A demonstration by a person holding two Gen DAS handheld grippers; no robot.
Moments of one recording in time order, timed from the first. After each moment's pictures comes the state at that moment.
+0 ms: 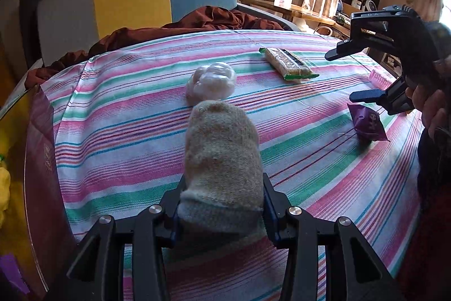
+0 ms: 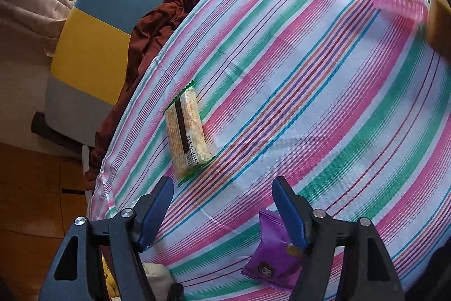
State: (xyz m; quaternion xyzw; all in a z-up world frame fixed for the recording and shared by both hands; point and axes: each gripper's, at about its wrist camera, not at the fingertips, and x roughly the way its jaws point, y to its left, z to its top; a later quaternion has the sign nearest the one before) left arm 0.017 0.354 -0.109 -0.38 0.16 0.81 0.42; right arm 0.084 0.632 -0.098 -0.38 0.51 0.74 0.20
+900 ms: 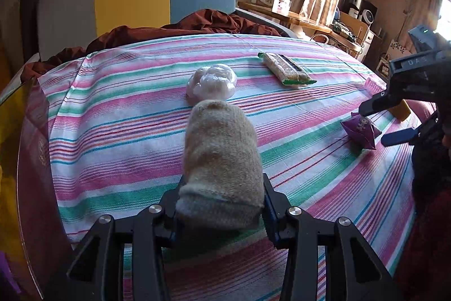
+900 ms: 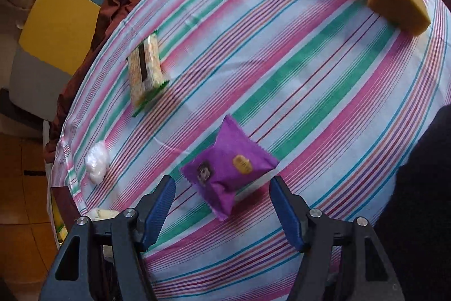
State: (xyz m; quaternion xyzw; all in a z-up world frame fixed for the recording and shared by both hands) left arm 0.012 0.349 -0.111 -0.39 0.13 0.80 0.43; right arm 0.124 0.588 -0.095 -0.47 0.48 0.70 0.26
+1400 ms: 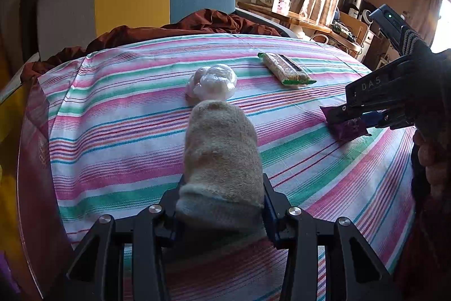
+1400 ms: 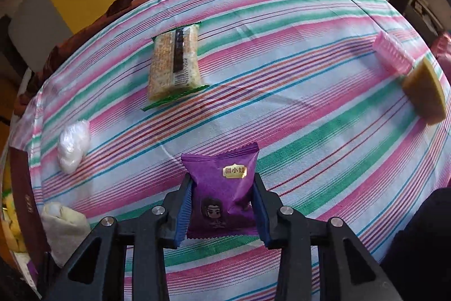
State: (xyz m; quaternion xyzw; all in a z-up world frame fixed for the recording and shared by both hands) left arm 0.013 0.348 -0.111 -0.38 0.14 0.80 0.43; right arm 0.067 0.559 -0.100 -0.53 0.26 0.76 0.27
